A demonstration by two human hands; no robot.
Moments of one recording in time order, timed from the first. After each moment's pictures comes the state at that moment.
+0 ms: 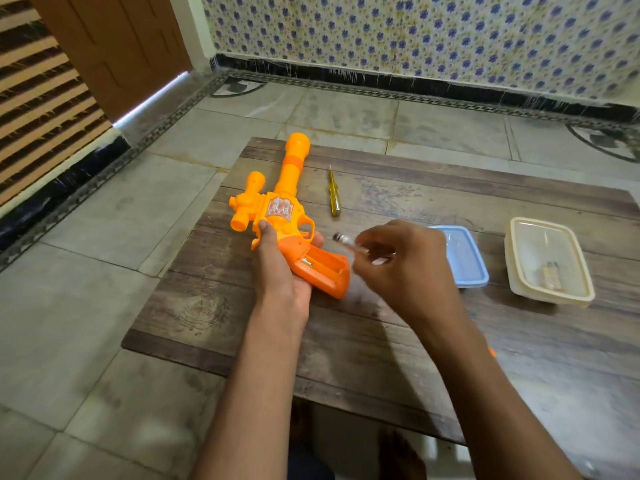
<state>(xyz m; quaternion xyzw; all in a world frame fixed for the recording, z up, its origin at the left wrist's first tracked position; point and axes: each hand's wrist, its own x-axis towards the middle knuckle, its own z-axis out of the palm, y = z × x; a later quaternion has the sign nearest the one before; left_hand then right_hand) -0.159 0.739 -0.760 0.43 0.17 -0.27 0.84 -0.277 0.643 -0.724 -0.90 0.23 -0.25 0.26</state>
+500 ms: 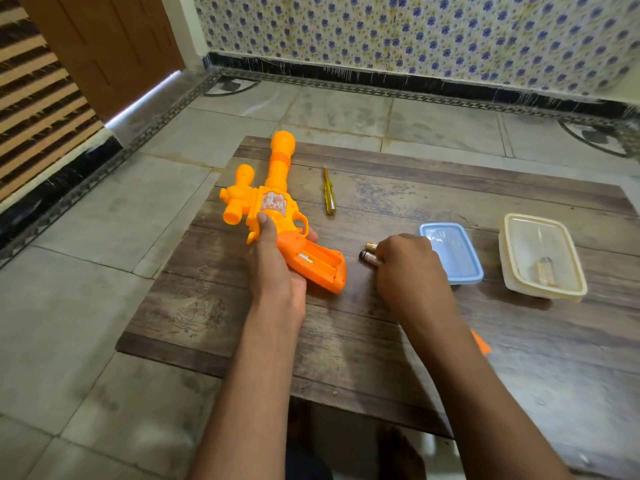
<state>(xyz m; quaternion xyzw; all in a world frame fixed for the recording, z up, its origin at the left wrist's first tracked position) -0.161 0.740 -0.761 0.46 0.11 -0.23 0.85 -0.278 0.638 -0.734 -0.93 0.34 -0.05 0.15</state>
